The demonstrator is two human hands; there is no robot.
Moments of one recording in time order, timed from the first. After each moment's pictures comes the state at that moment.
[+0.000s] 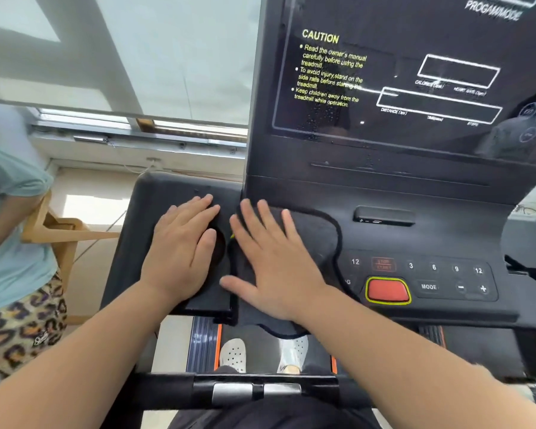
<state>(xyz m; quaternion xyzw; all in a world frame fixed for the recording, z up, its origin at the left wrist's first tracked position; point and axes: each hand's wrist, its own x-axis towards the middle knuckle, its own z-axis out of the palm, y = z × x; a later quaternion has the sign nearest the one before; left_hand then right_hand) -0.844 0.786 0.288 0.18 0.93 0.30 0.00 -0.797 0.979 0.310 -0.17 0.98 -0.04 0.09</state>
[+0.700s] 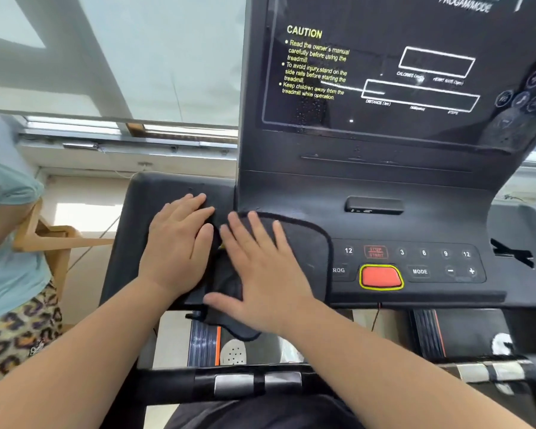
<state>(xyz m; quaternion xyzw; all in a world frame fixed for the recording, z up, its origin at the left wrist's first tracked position) -0.847 0.786 0.284 0.19 0.94 0.29 -0.01 -0.770 0.960 0.307 -0.15 0.98 -0.03 0.10</state>
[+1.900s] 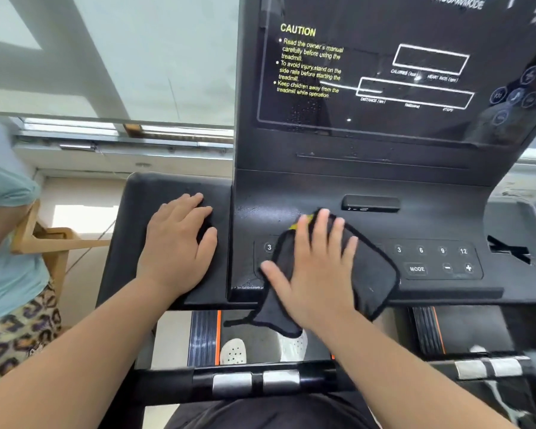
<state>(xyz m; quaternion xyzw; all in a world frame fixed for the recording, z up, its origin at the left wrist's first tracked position) -0.844 0.791 0.289 0.18 0.95 0.24 0.00 -0.747 1.005 0.310 0.12 0.99 -0.03 0.09</state>
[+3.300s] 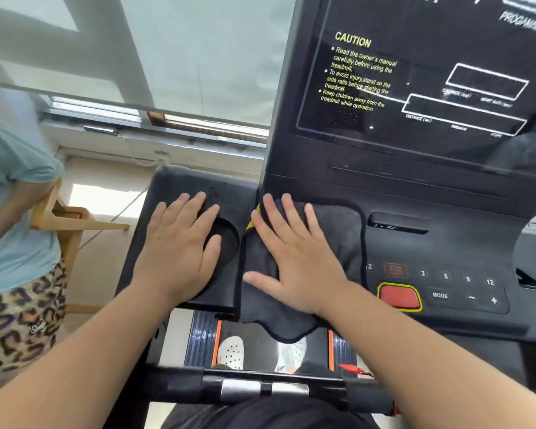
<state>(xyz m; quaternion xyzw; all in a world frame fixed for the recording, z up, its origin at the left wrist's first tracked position) -0.836 0.766 0.293 0.17 0.98 0.14 0.02 -0.802 0.994 0.310 -0.19 0.98 -0.02 0.08</state>
